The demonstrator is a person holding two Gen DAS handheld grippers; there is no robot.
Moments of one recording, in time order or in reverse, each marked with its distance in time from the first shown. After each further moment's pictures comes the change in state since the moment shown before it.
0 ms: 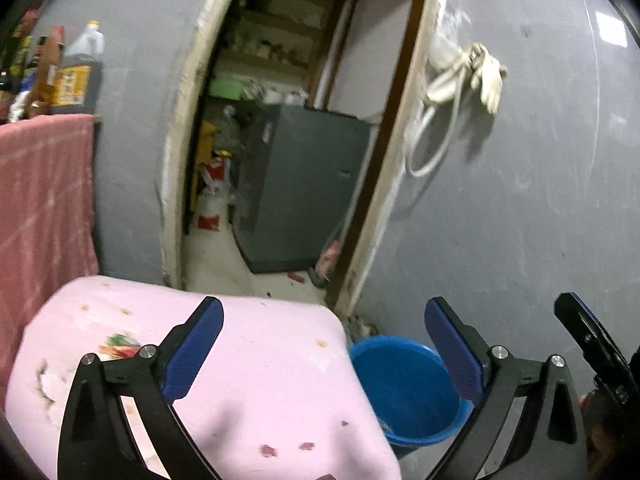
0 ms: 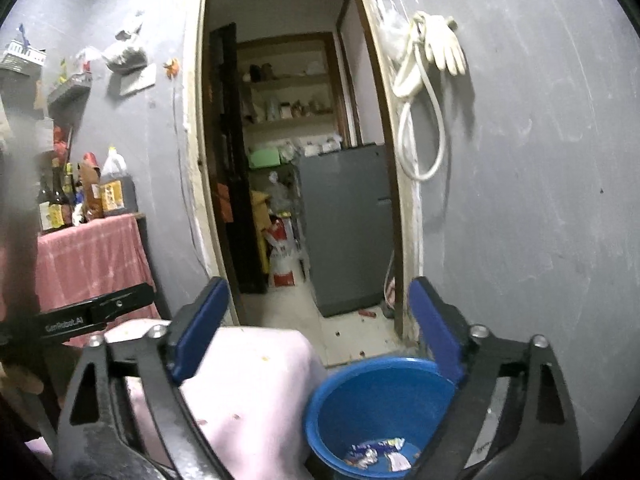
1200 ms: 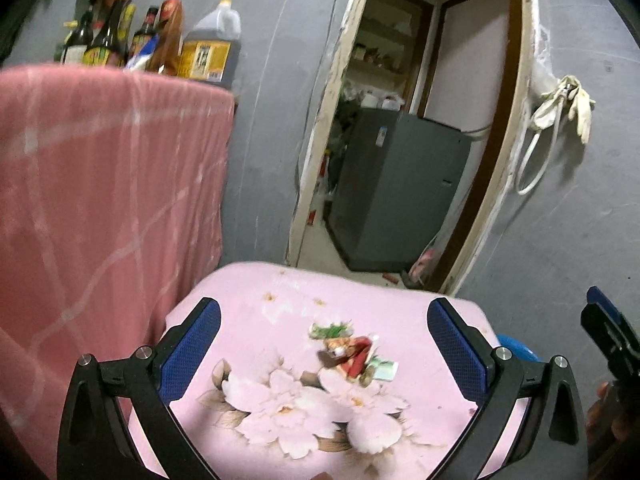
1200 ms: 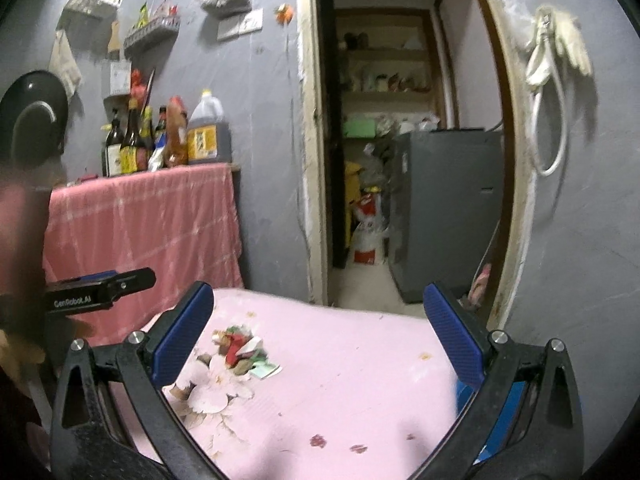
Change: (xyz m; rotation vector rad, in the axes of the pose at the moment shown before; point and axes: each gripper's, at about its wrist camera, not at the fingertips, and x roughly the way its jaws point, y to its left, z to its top) left arm -0.059 0.177 -0.030 -0.104 0.016 0.256; right arm 0.066 0.154 -0.038 -0.139 0.114 0.279
